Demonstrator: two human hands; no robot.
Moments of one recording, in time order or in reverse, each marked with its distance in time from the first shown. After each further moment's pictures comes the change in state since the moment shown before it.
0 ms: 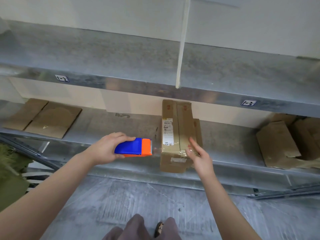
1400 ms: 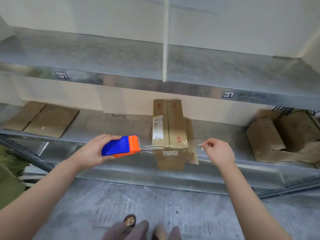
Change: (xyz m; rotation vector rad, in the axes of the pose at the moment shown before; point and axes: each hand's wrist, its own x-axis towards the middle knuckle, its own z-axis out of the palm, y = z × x) left_hand -0.043 0.011 0.000 -0.086 0.137 -0.069; right_hand 0.001 -0.016 -0.082 -0.733 0.208 -0.027
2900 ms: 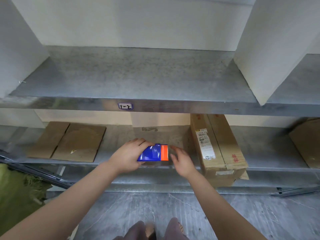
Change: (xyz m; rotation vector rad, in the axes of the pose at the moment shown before) left_hand 0.062 -0.094 -0.053 0.227 -0.150 0.229; right_hand 0.005 -0.210 0.224 0.288 -0.275 -0.259
